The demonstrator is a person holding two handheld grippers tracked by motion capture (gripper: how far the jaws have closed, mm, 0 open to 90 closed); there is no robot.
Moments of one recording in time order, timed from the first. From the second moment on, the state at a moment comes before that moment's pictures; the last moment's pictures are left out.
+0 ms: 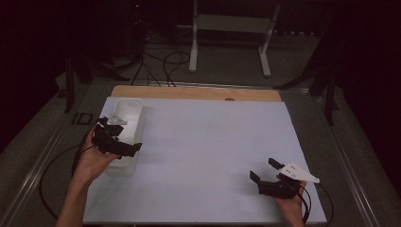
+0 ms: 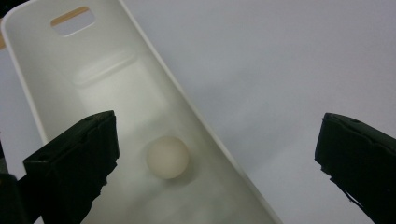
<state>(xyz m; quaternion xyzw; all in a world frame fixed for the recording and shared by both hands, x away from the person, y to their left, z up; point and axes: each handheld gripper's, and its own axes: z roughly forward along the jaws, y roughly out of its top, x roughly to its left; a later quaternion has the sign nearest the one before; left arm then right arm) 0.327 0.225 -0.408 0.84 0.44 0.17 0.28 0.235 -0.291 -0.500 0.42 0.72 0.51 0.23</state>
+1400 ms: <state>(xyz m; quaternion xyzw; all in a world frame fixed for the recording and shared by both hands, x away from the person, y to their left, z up) 0.320 0.197 -0.420 0.84 0.40 0.17 0.32 0.235 -0.292 -0.499 0.42 0.72 0.51 0.23</state>
